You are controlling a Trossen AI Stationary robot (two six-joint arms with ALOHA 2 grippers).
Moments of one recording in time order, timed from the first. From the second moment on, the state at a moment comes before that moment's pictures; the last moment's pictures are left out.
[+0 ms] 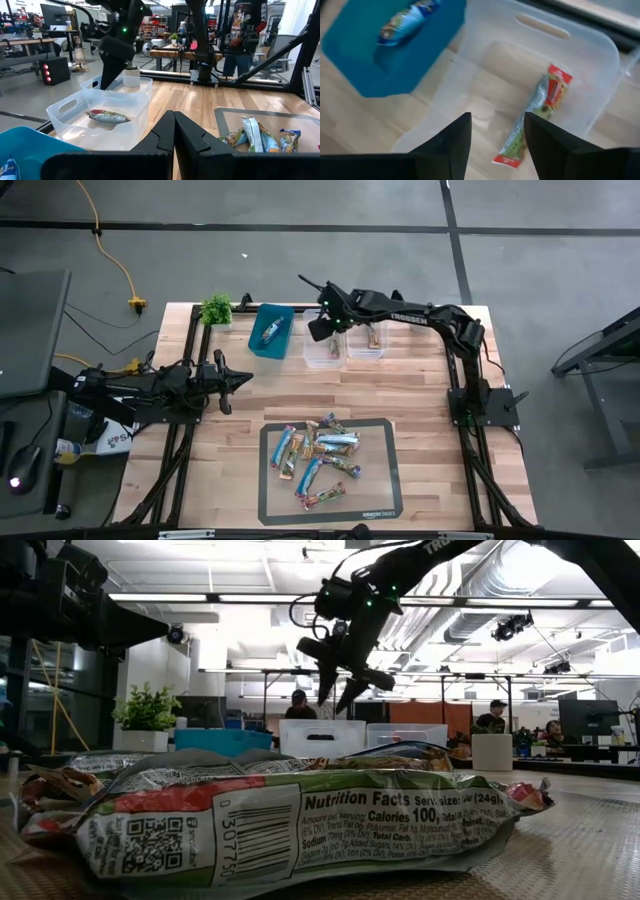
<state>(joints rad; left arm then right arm) -0.10 0.03 0.02 0.04 -0.35 -0.01 -0.45 2.02 1.71 -0.68 0.03 0.64</state>
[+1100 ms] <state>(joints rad) -0.10 0.03 0.02 0.04 -0.35 -0.01 -0.12 2.02 2.21 -1.28 -0.24 0.33</state>
